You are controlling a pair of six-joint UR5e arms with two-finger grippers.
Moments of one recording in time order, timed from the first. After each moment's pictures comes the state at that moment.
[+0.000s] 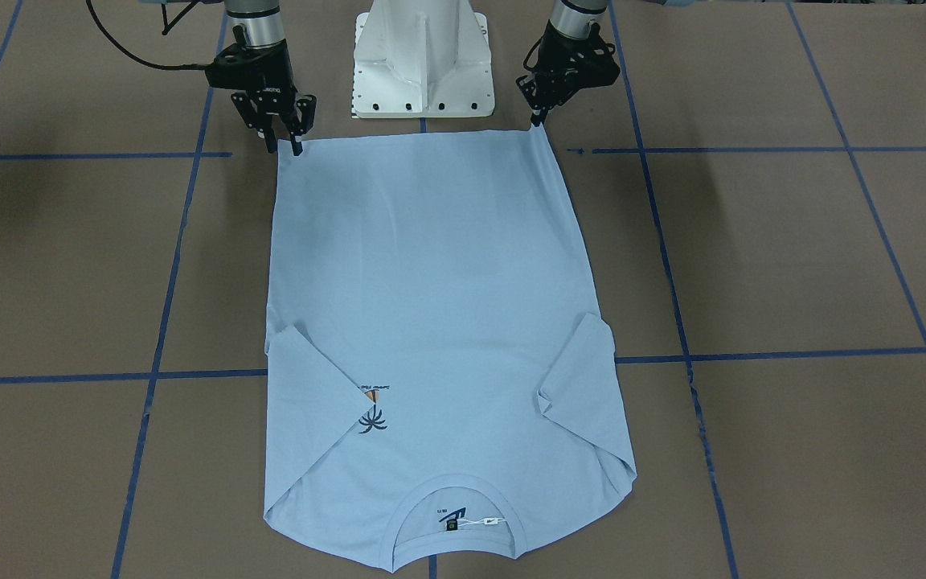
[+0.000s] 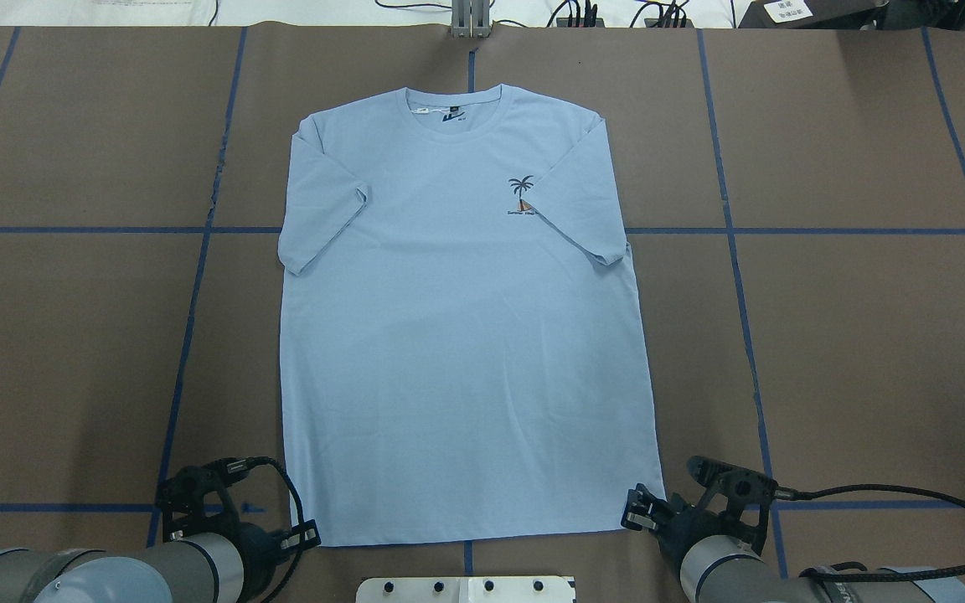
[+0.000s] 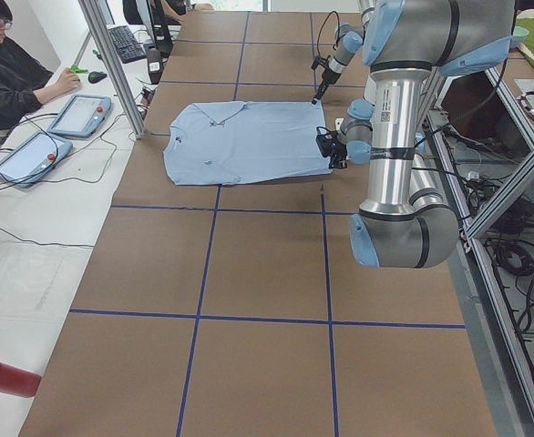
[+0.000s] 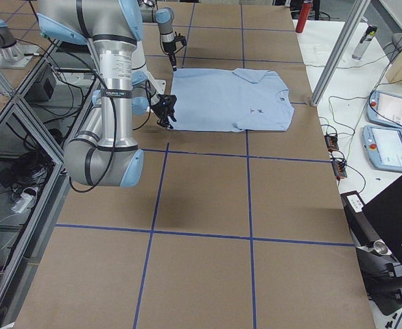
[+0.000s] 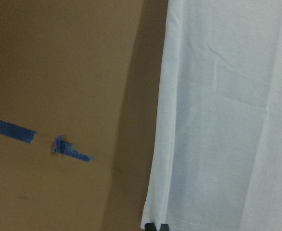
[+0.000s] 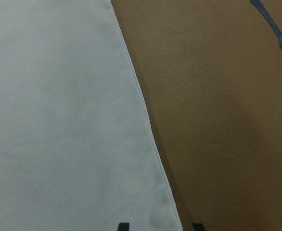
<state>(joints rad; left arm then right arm) -0.01 -1.65 -2.13 -1.90 -1.41 -1.89 -0.07 -1.55 2.12 -1.38 1.10 1.91</state>
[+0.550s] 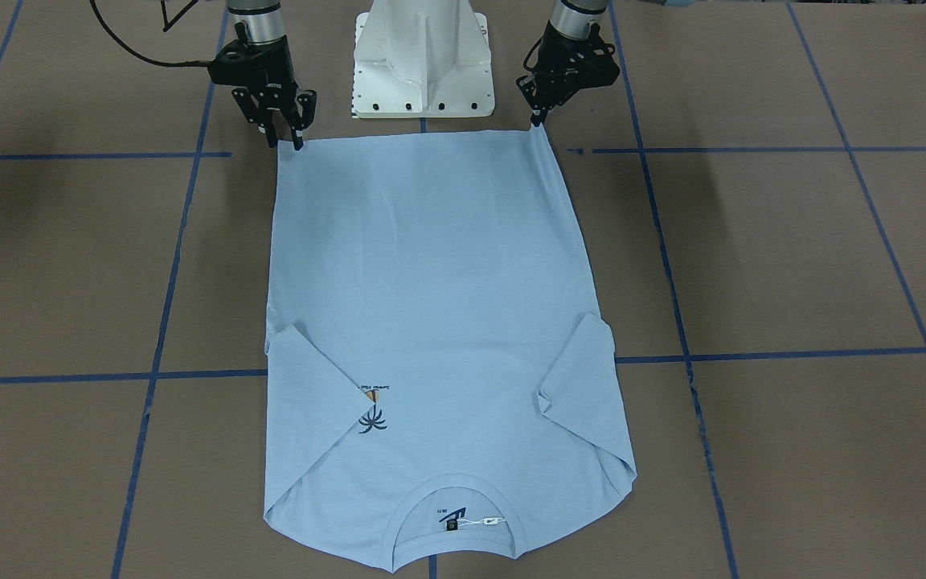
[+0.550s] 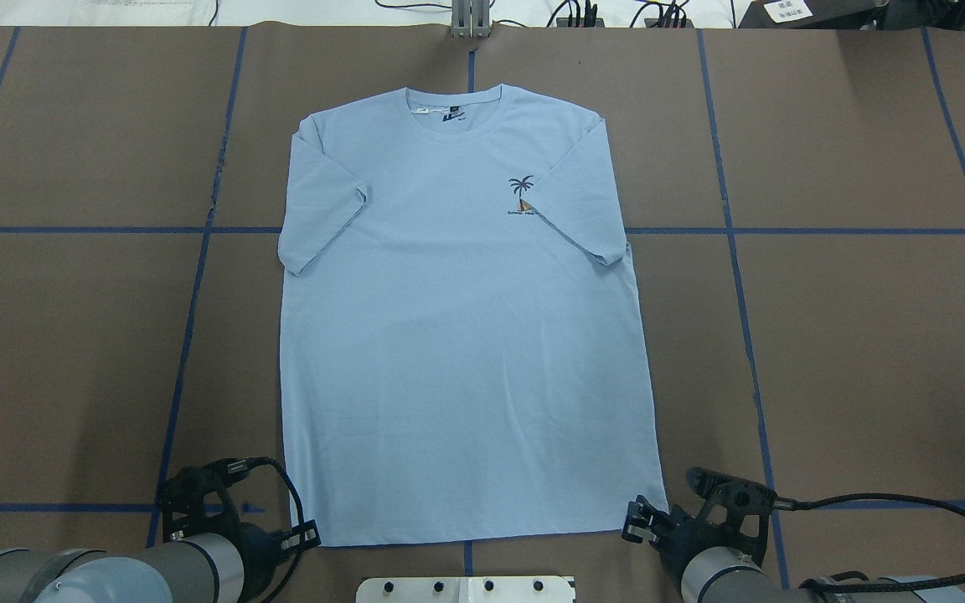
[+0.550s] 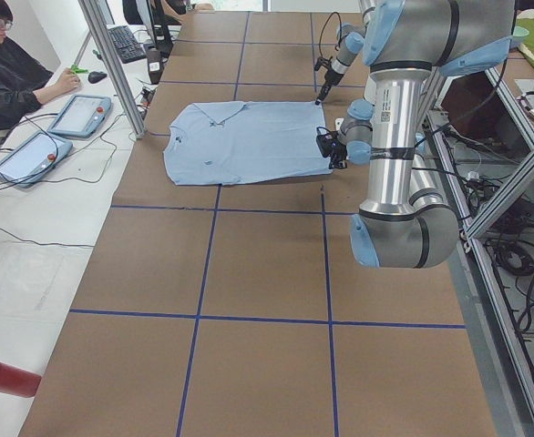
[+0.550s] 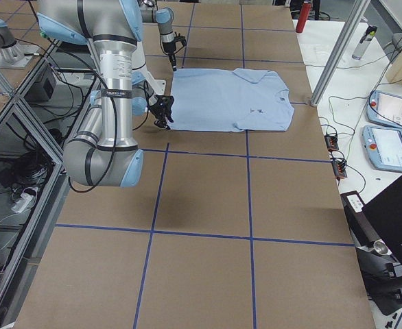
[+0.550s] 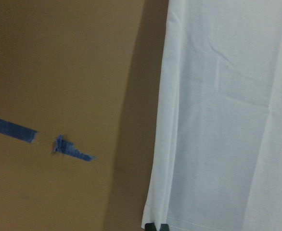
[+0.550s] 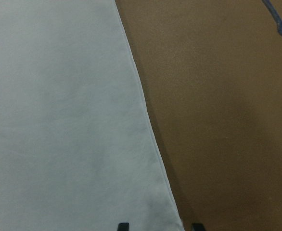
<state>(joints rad) -0.01 -1.65 -2.13 -1.90 -1.41 -1.89 -0.09 -1.56 2.12 -1.38 1.10 1.91</state>
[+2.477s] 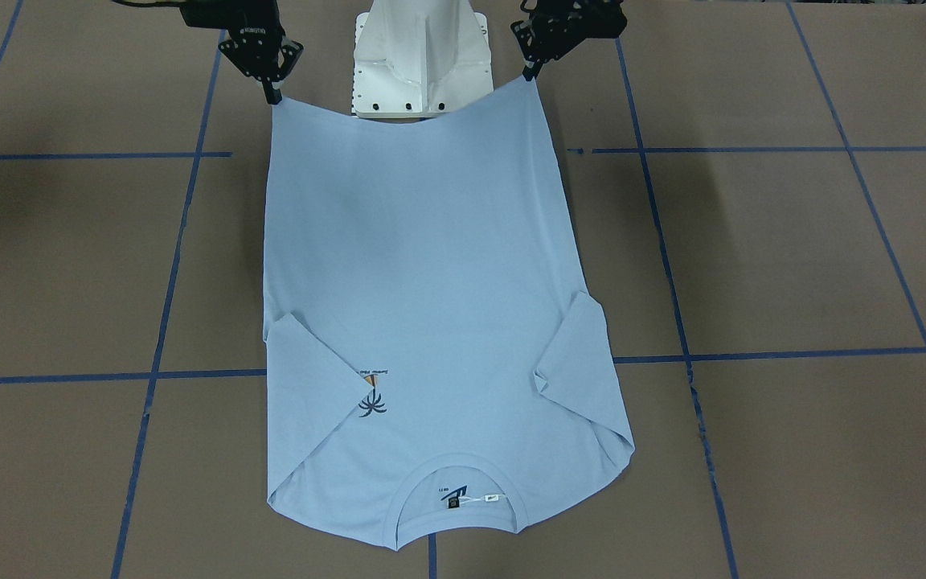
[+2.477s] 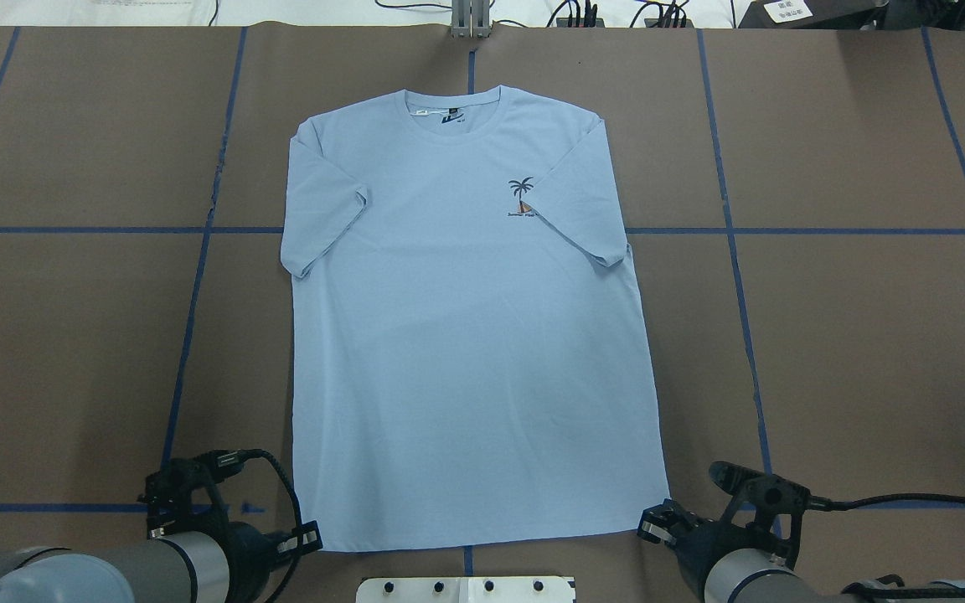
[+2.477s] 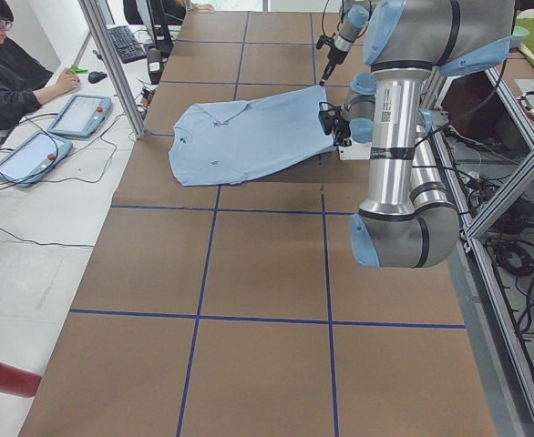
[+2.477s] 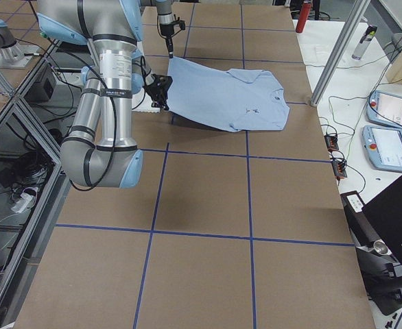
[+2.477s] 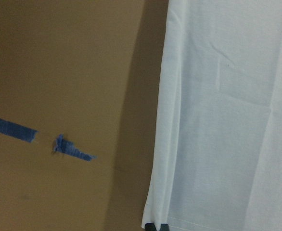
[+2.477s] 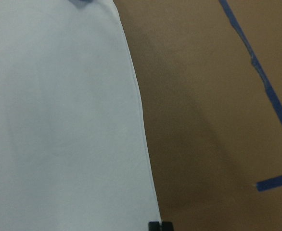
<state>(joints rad) -0.05 -1.66 -2.46 -1.68 -1.53 -1.84 -0.09 -1.56 2.52 -1.75 1.18 1.94</state>
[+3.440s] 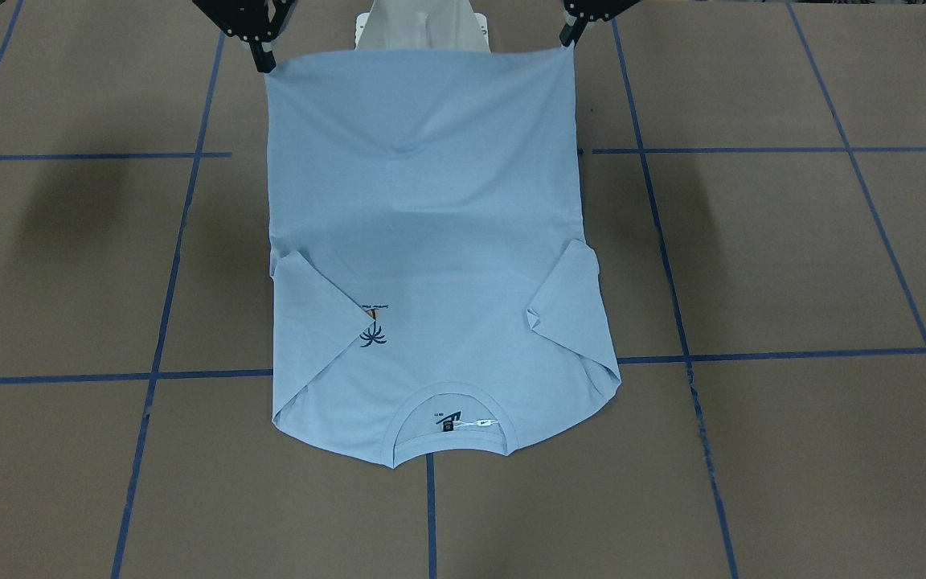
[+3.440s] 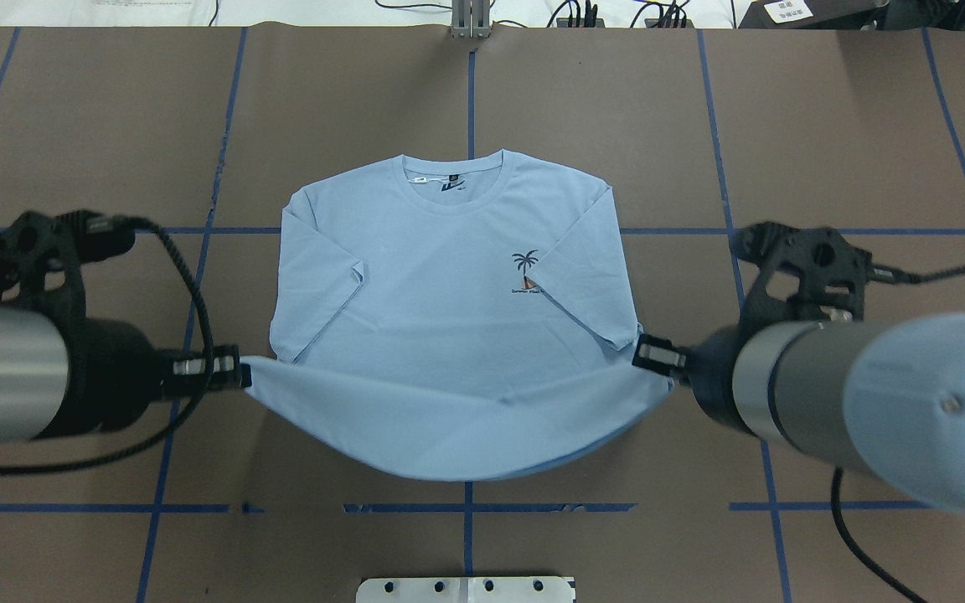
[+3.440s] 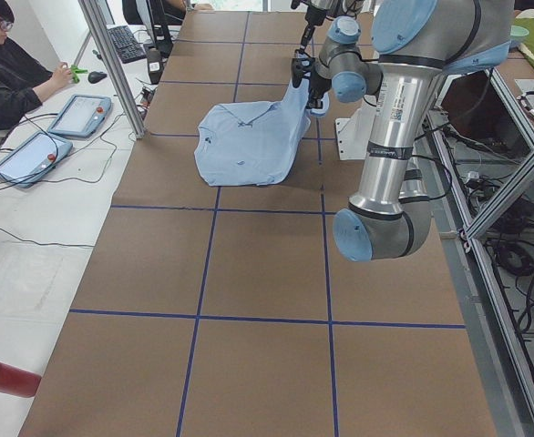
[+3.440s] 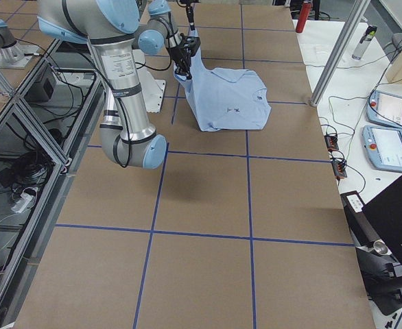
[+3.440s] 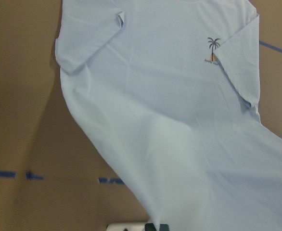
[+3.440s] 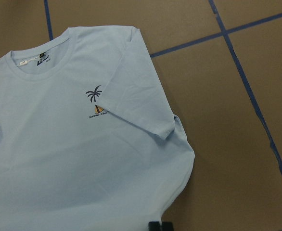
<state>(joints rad) -0.50 -1.87 -2.48 -1.45 -1.75 -1.40 0.39 -1.11 2.47 -2.07 1.53 1.58</state>
